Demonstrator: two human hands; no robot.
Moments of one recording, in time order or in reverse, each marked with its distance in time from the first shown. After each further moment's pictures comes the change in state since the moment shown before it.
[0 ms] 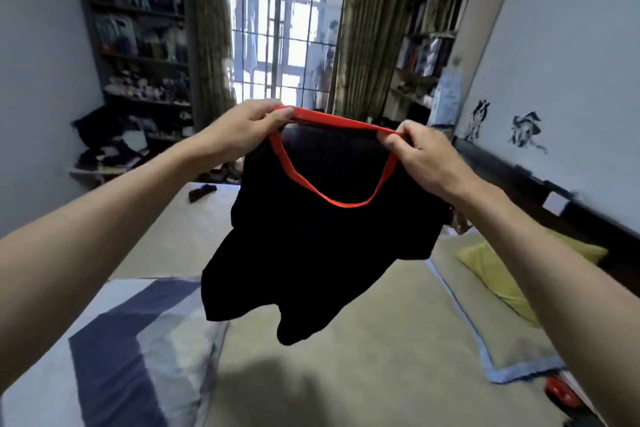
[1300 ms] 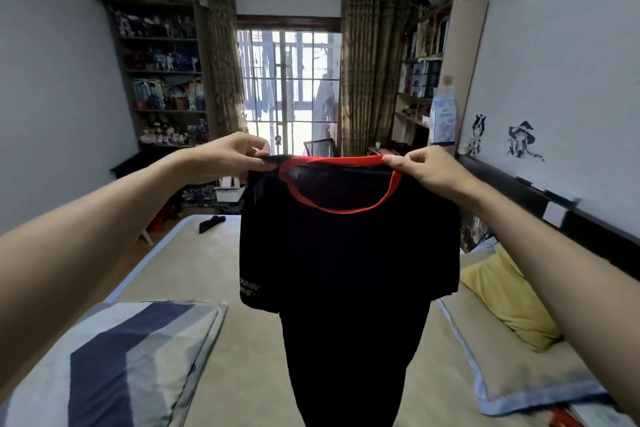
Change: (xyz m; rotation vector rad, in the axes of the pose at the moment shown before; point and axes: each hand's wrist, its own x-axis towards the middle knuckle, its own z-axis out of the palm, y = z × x) left_hand 0.043 0.130 0.102 -0.144 -0.310 -0.295; right_hand -0.027 0.175 -0.147 0.237 -0.144 0.066
